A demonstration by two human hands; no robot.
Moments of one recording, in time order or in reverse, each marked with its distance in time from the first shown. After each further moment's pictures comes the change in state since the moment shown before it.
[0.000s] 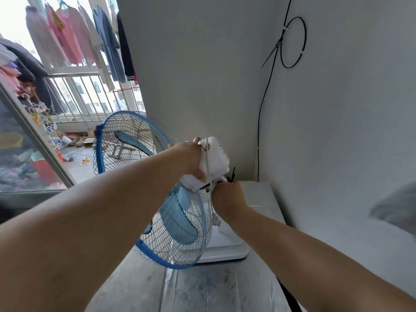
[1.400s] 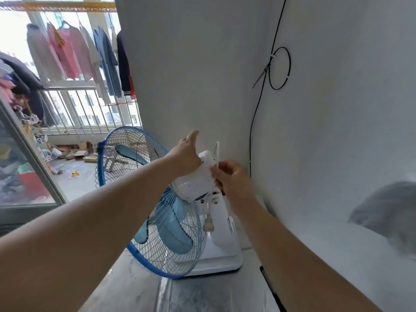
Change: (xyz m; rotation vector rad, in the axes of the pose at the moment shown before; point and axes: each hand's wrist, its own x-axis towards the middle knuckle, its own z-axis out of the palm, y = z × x) left_hand -0.019 -0.017 -0.011 -0.827 0.359 0.051; right_hand -0.028 0.018 -0.092 1.713 0.392 0.306
